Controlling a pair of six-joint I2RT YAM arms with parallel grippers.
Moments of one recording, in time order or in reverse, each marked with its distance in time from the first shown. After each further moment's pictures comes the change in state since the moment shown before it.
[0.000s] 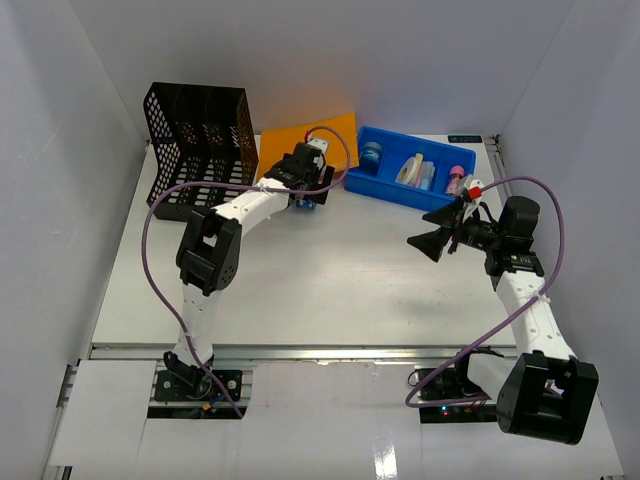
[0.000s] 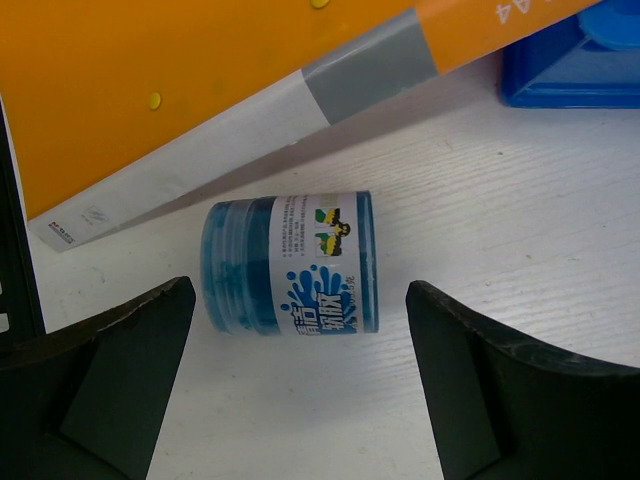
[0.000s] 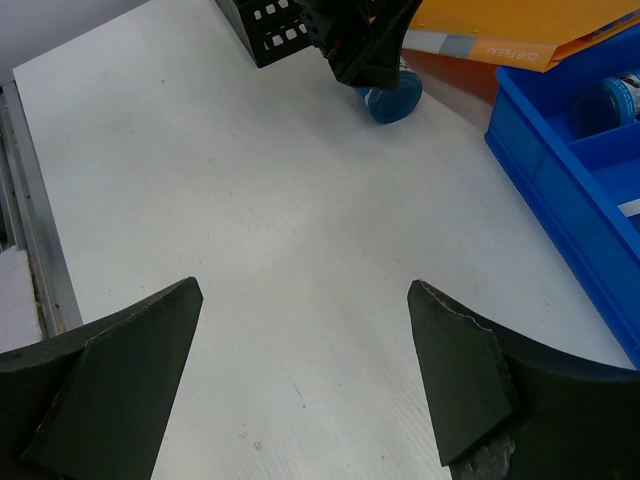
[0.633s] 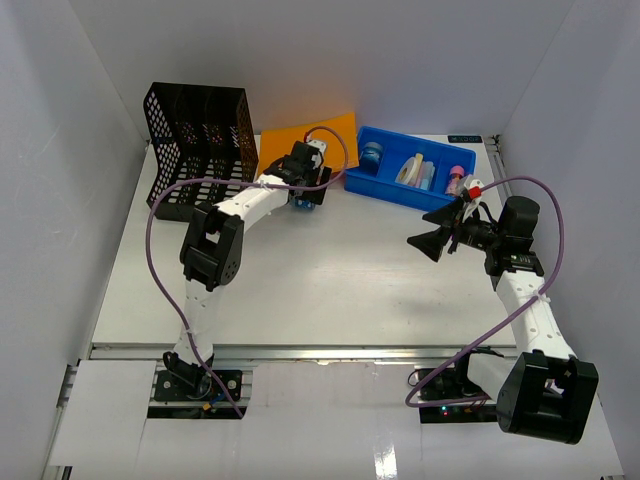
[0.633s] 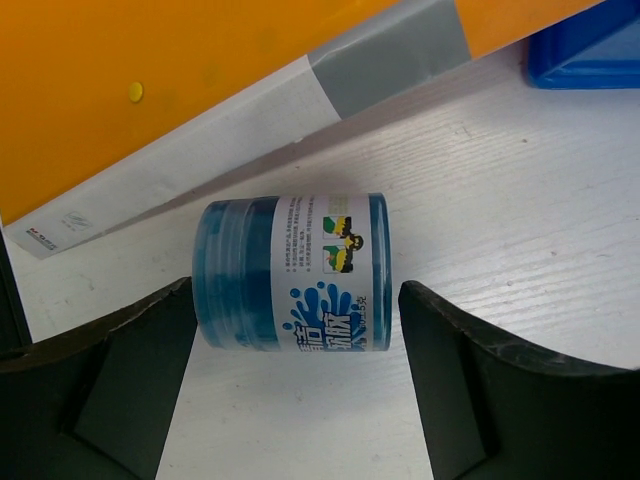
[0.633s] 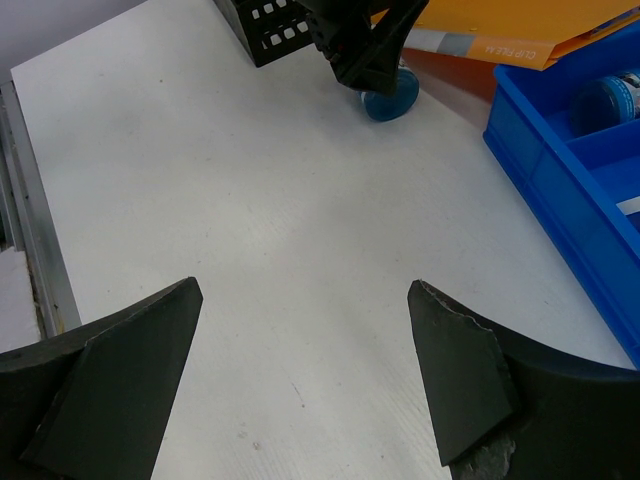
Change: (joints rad) left arm 0.027 0.064 0.077 -0.074 0.053 0.011; right arm 0.000 0.003 0.000 0.000 0.004 0.000
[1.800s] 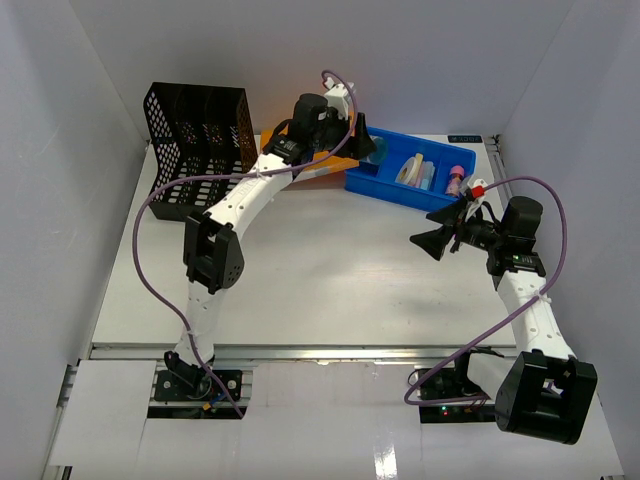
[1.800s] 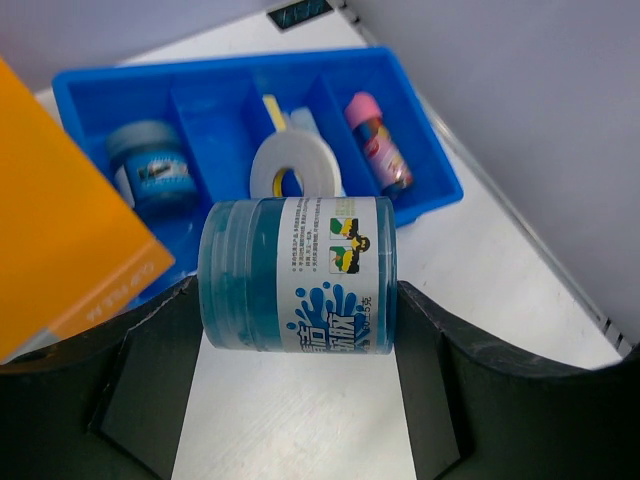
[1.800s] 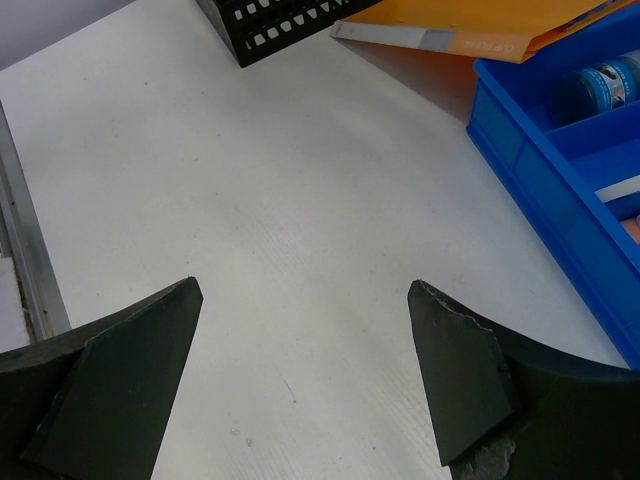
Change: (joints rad) left arm -0.053 -0.013 0.370 0.082 0.547 -0.228; right arm -0.022 0.000 0.000 -0.003 0.011 0.000
